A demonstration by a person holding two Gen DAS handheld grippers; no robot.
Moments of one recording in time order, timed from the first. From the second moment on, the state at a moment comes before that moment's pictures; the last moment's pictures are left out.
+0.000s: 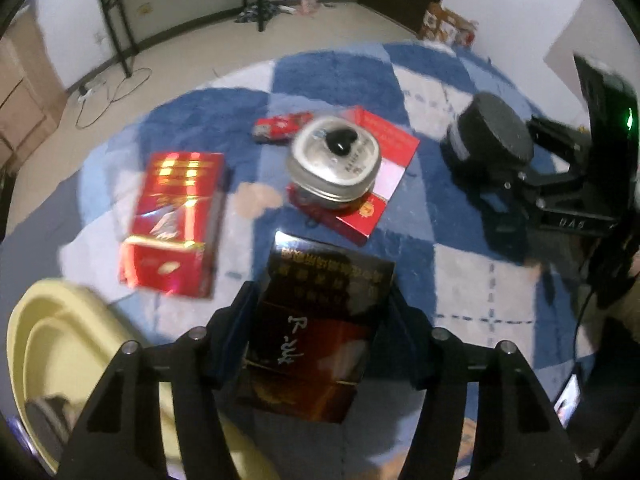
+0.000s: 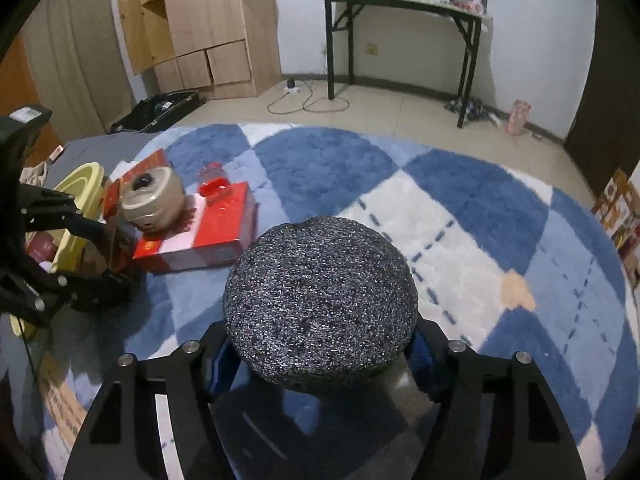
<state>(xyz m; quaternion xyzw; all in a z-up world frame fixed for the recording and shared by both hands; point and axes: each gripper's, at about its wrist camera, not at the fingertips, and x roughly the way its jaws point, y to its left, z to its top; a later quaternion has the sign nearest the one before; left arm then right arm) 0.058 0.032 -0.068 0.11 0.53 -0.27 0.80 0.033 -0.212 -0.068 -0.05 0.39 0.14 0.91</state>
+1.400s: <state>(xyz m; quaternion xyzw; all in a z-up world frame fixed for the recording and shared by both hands) -0.019 0.285 -0.041 -0.09 0.50 0.01 0.86 -0.033 0.088 -0.044 -0.15 0.39 0.37 0.83</state>
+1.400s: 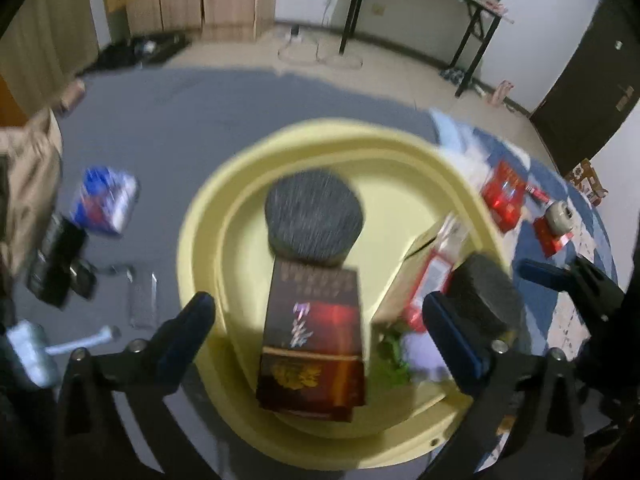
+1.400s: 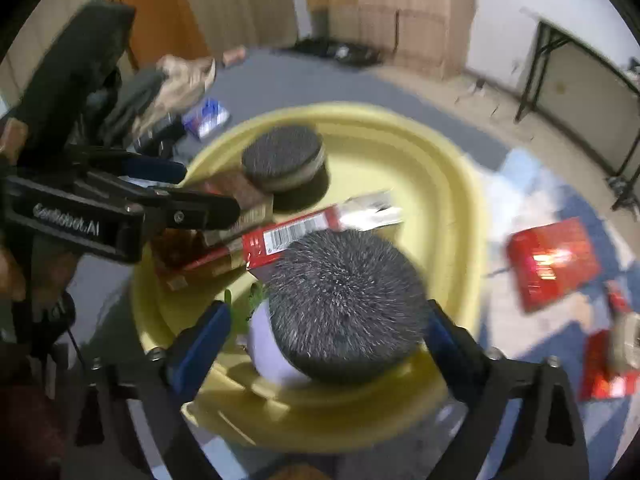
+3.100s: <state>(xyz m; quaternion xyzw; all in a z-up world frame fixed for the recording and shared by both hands) 0.026 0.244 0.019 0.03 0.50 -0.03 0.87 0.002 -0.016 0.008 -0.09 0.32 0.35 0.87</state>
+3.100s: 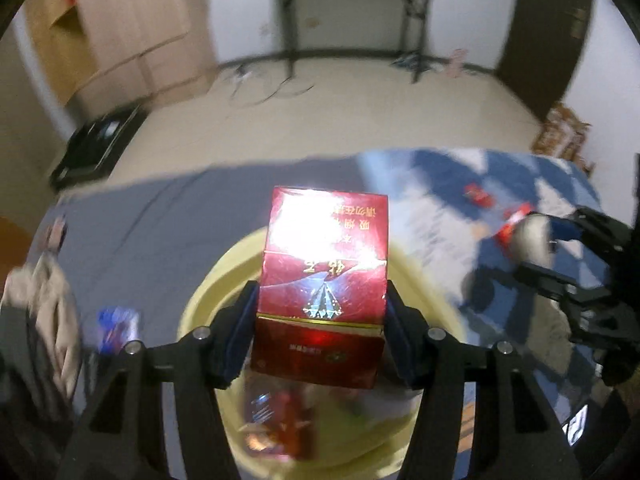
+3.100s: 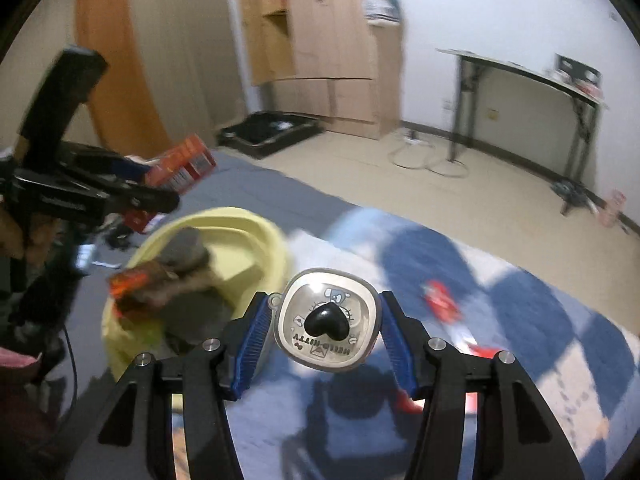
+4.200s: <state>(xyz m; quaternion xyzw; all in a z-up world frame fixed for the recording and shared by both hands) 0.013 0.307 -0.023 -0.06 0.52 0.03 0.85 0.067 0.119 -0.039 -0.10 0.40 0.37 0.83</state>
